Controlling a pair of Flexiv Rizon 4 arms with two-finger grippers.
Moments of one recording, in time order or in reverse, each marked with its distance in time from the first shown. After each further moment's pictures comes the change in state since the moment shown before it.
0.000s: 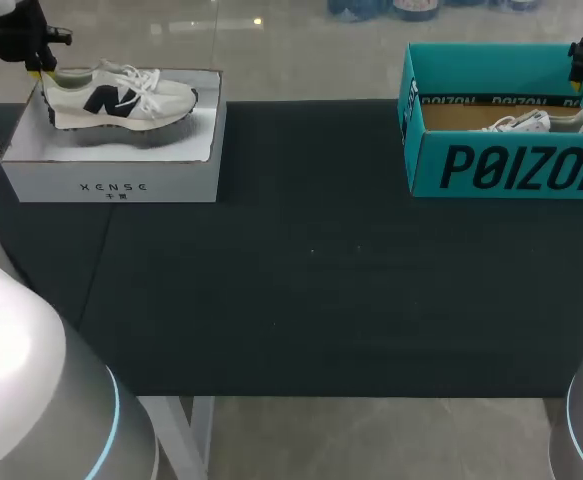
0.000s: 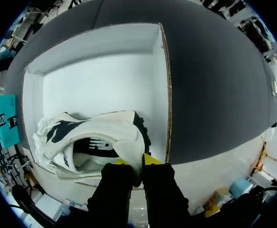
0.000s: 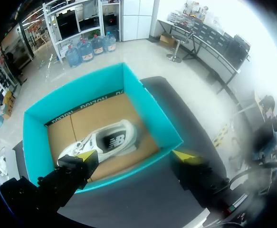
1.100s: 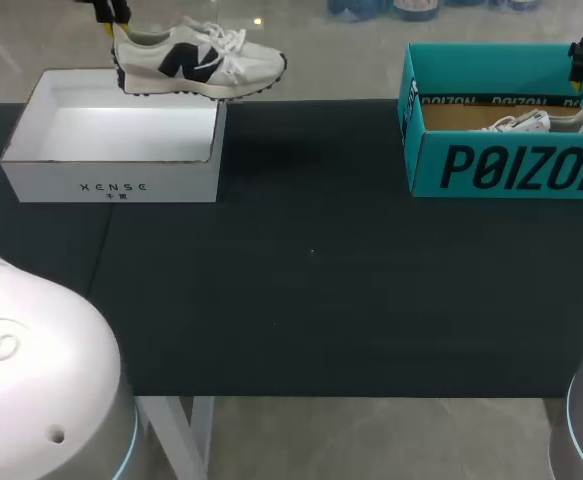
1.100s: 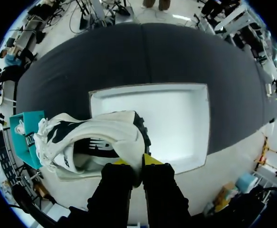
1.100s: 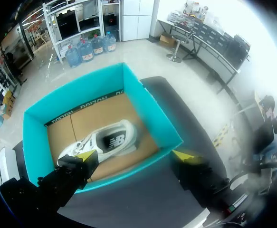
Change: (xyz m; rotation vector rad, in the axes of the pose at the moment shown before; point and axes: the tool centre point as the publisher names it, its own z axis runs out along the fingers) left arm -0.196 -0.058 -0.140 0.058 -0.013 0.051; right arm 0.000 0.000 0.000 0.000 0.000 0.000
